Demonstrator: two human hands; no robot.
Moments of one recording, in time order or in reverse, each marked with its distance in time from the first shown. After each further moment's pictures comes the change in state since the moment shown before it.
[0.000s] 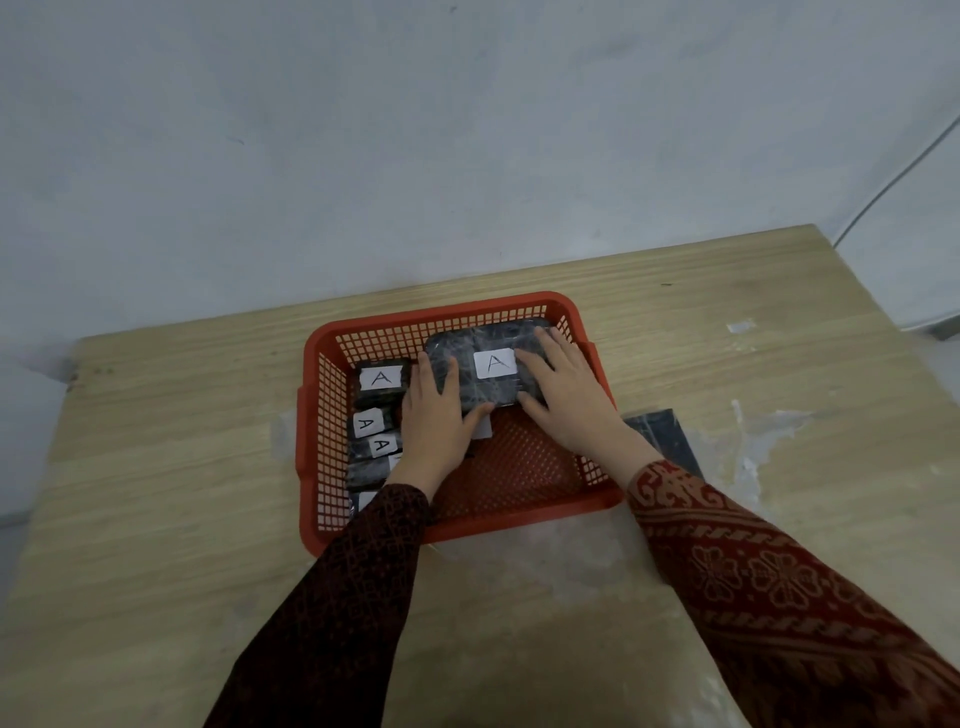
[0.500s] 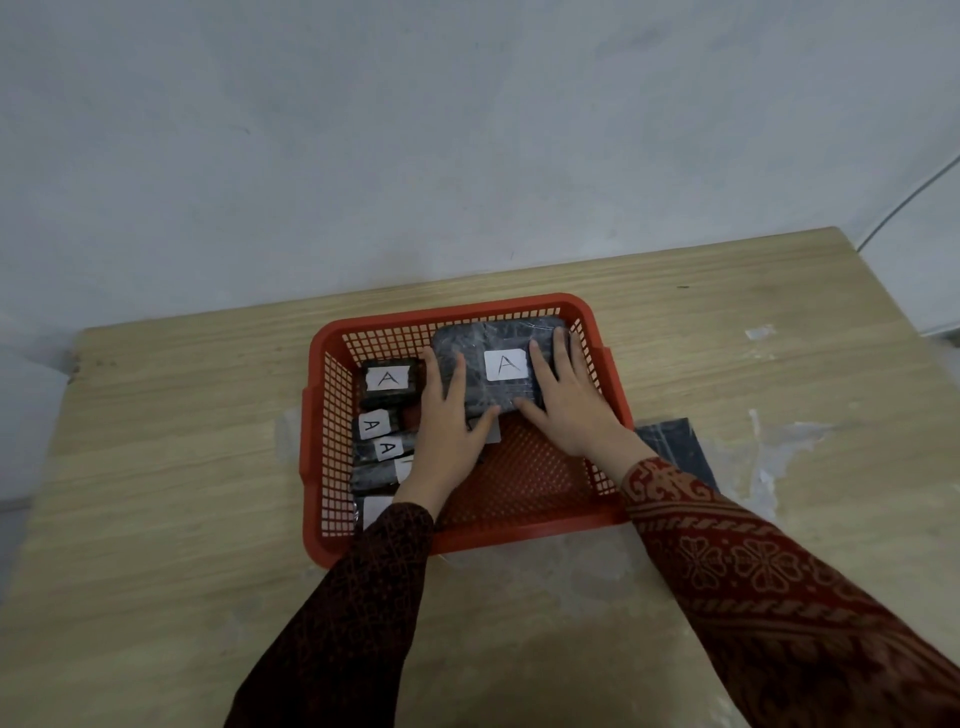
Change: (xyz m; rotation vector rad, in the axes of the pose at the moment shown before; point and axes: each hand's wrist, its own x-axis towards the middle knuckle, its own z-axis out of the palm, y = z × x) left_hand -0.001 -0.006 0.013 -0.400 0.105 0.079; right_hand 0.019 0.005 0.022 -0.013 -0.146 0.119
